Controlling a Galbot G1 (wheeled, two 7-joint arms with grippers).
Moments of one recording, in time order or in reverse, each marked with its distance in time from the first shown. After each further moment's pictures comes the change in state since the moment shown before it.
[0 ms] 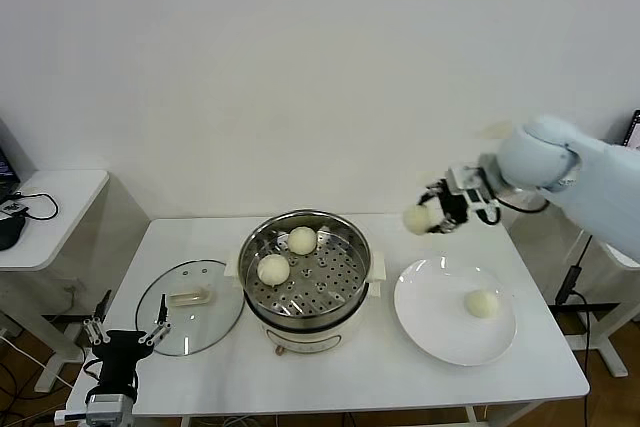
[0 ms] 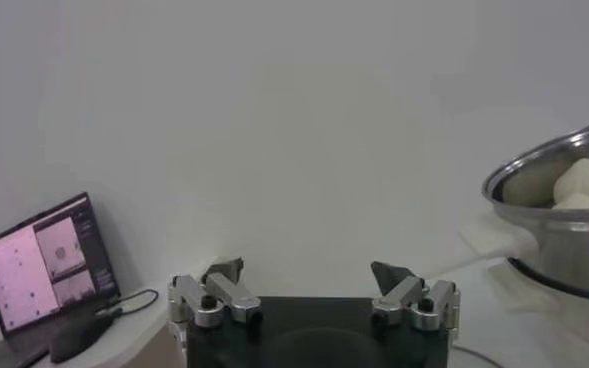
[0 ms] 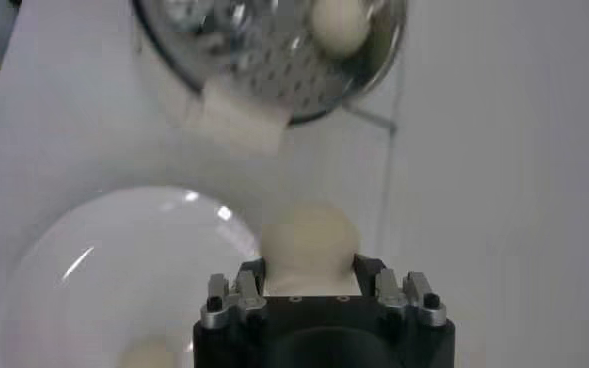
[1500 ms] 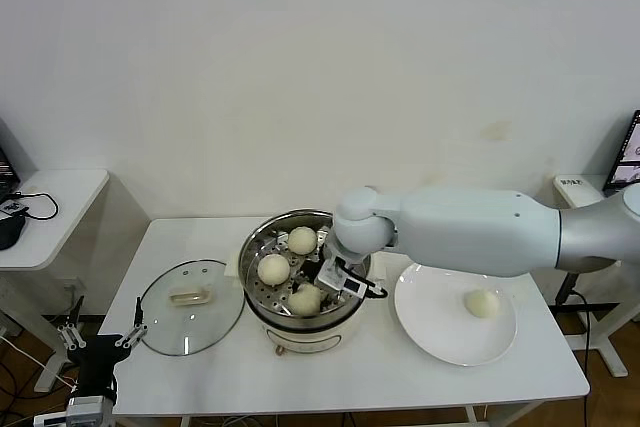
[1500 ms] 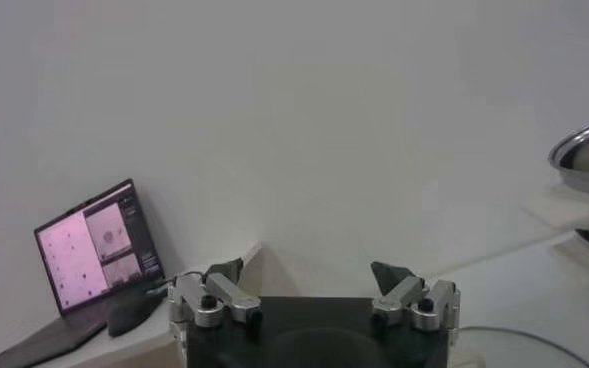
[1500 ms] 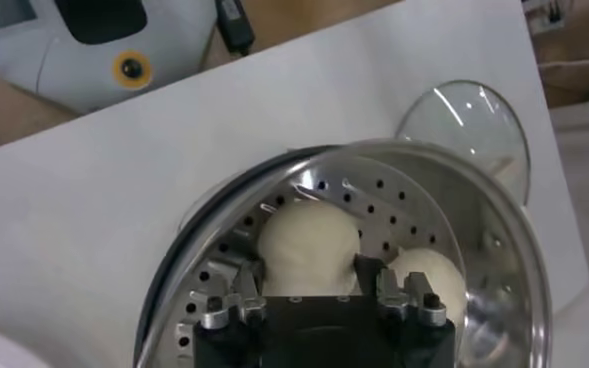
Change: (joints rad) left arm -0.003 -0.012 -0.069 0.039 -0.013 -0.022 -0.006; right arm -0.060 0.434 -0.270 -0.046 -0.208 0.405 0.096
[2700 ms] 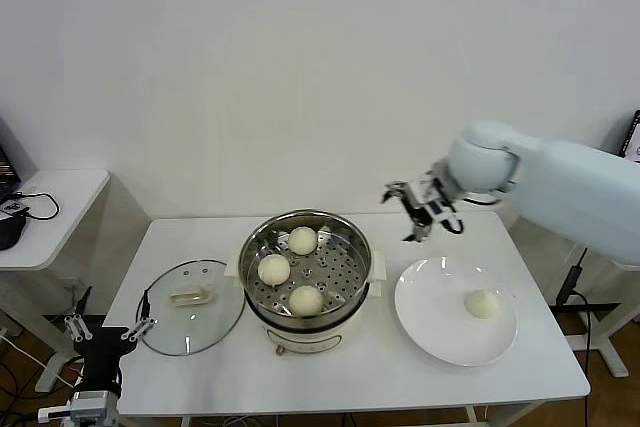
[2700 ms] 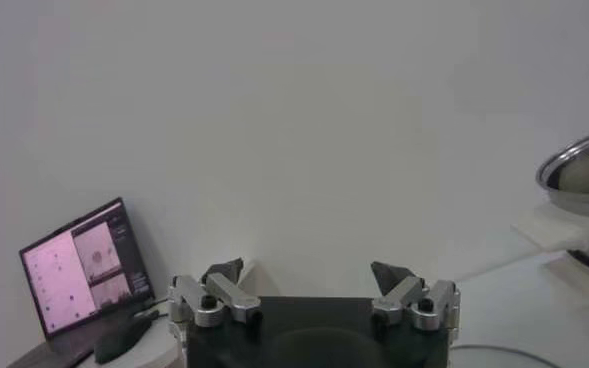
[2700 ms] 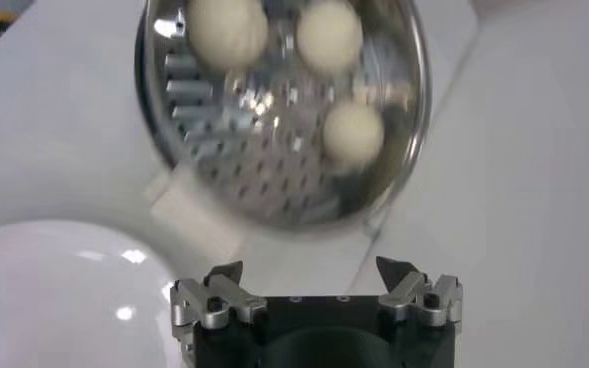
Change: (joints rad) left arm -0.015 0.034 0.031 -0.011 0.001 -0.003 -0.001; right arm 0.024 -0.474 0.188 0.004 0.114 -0.343 -0.068
